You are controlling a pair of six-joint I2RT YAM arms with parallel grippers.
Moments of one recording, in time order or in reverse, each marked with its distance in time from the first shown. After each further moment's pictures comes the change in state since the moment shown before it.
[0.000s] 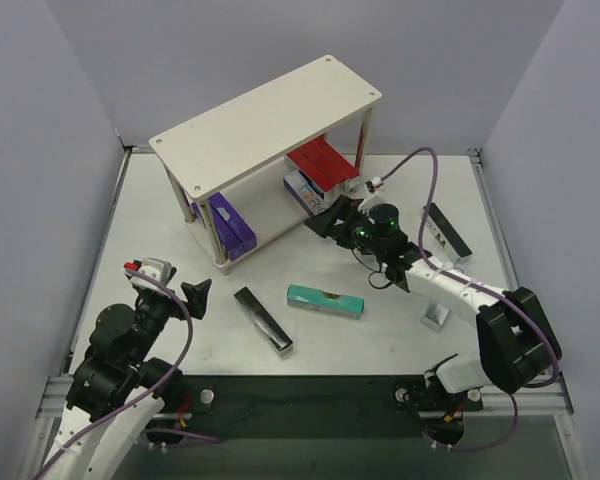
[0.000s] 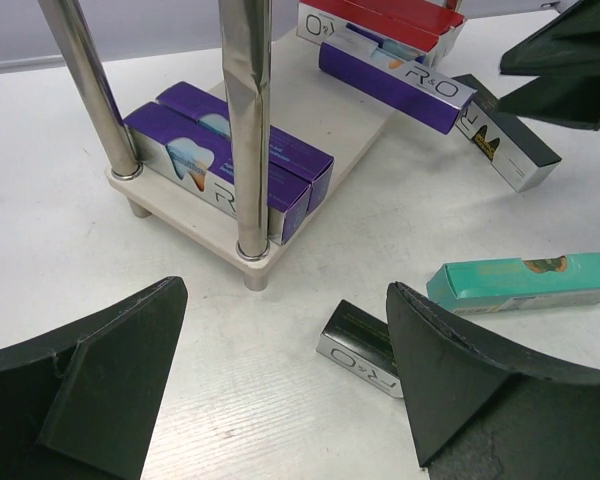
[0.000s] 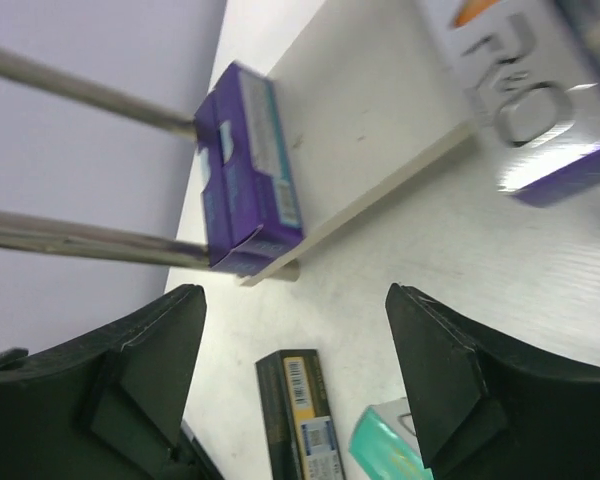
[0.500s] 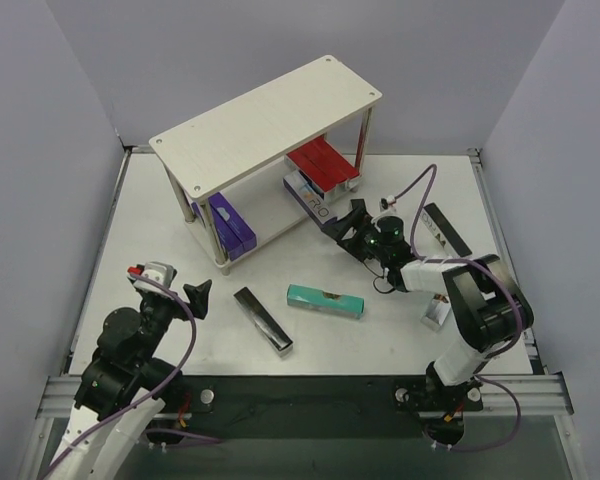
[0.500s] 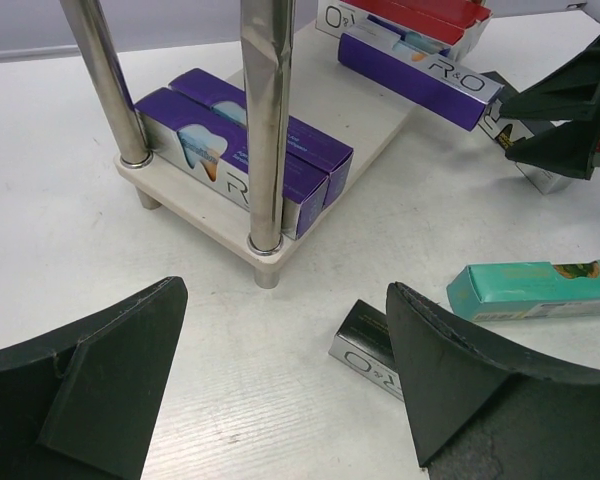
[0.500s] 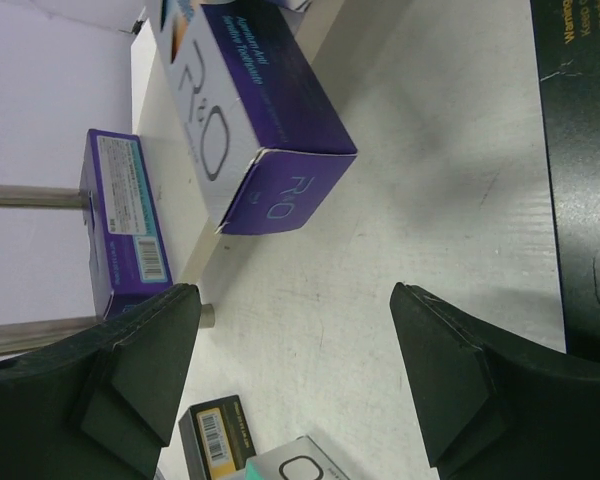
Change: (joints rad) left arm 0.000 -0.060 -0.109 0.053 -0.032 0.000; right arm -0.176 0.175 -0.170 0.253 -0.013 0.108
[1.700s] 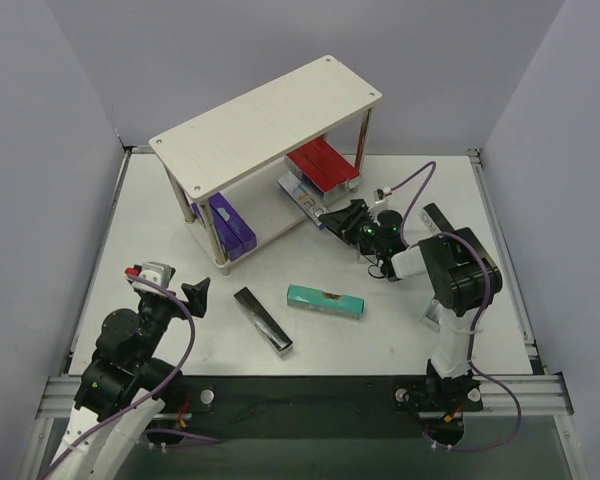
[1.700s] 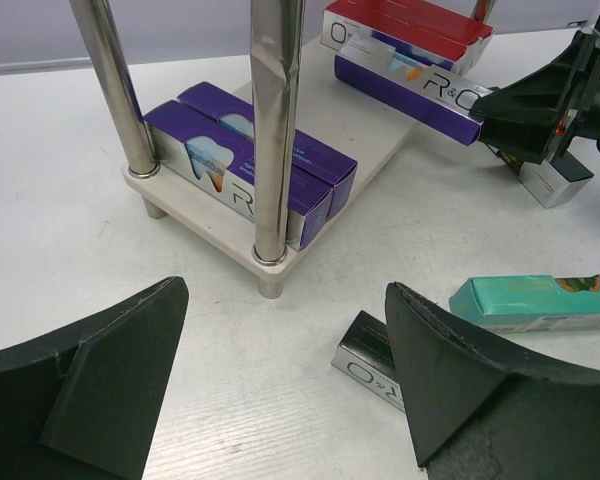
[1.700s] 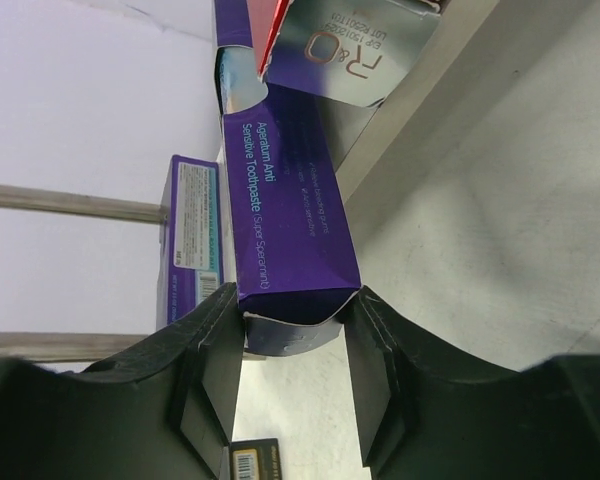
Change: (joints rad) left arm 0.000 -0.009 -0.004 0.023 -0.022 0.001; right arm -0.056 0.323 0.116 0.406 -0.177 0.143
